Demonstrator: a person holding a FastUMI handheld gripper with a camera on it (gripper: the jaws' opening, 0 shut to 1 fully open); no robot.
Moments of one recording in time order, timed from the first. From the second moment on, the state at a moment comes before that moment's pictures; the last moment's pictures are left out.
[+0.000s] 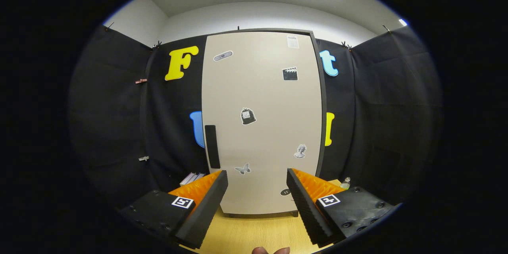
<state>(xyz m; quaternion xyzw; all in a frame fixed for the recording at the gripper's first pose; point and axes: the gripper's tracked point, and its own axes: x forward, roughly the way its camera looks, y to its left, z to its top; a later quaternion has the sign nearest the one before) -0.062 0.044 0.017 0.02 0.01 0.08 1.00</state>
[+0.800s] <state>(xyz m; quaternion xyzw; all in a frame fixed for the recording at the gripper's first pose) -0.068 0.041 0.022 0.03 0.00 0.08 1.00</state>
